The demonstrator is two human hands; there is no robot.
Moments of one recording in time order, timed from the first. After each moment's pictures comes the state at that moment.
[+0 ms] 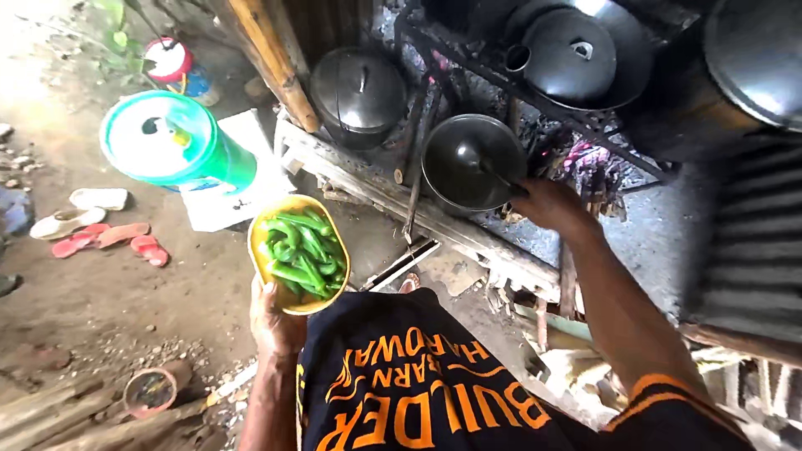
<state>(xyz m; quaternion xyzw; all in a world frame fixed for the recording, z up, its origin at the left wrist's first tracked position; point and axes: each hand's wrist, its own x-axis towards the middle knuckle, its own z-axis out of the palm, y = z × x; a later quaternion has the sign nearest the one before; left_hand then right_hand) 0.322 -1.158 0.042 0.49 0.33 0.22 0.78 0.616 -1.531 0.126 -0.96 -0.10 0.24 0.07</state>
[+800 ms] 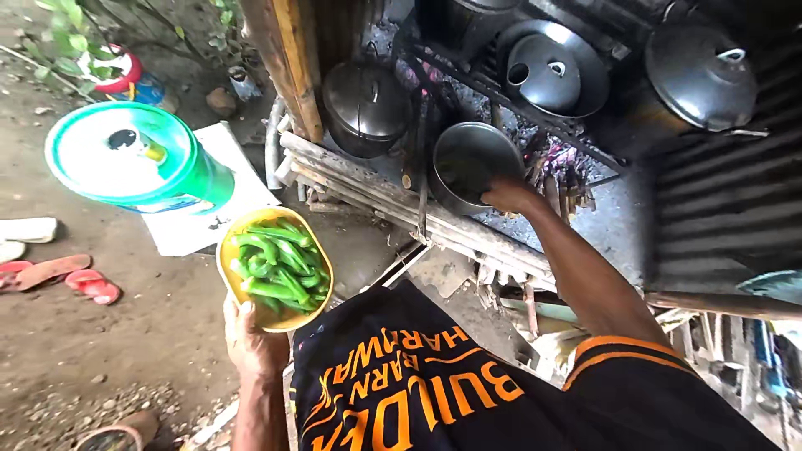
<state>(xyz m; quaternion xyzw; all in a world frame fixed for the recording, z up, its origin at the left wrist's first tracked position) 0.296 -1.070 0.027 0.51 0.30 0.25 0.77 0.619 -1.446 0.102 -0.95 -0.04 0.31 0.02</state>
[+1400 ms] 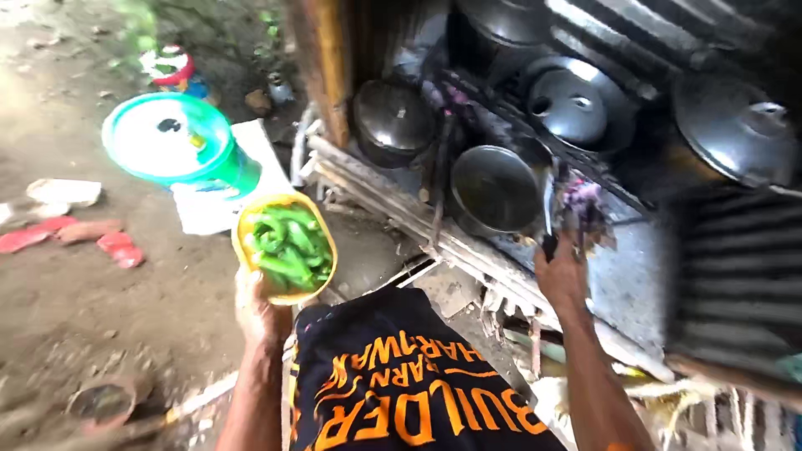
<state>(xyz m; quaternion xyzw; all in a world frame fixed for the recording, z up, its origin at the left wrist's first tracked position) 0.320 -1.065 0.034 0.47 0.35 0.27 0.76 0.500 -1.499 0.104 -1.00 0.02 -0.02 0.09</state>
